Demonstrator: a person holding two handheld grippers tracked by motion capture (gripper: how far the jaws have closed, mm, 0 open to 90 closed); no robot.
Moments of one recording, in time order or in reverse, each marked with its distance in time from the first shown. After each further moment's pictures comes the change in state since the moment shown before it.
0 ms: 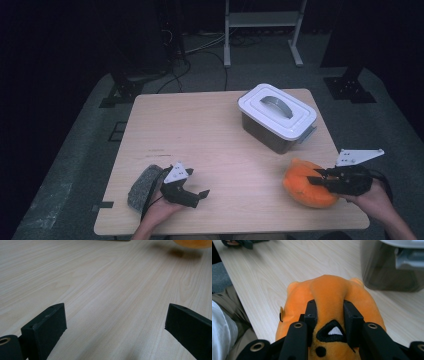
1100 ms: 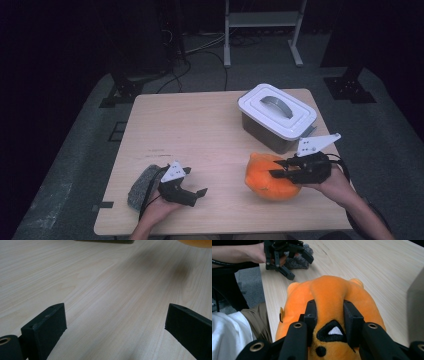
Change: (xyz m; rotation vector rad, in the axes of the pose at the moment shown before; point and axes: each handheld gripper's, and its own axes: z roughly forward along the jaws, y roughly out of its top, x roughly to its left) left arm 0.004 0.000 -0.005 -0.014 0.012 -0.010; right arm 0.043 0.077 0.047 -0.062 0.204 -0.153
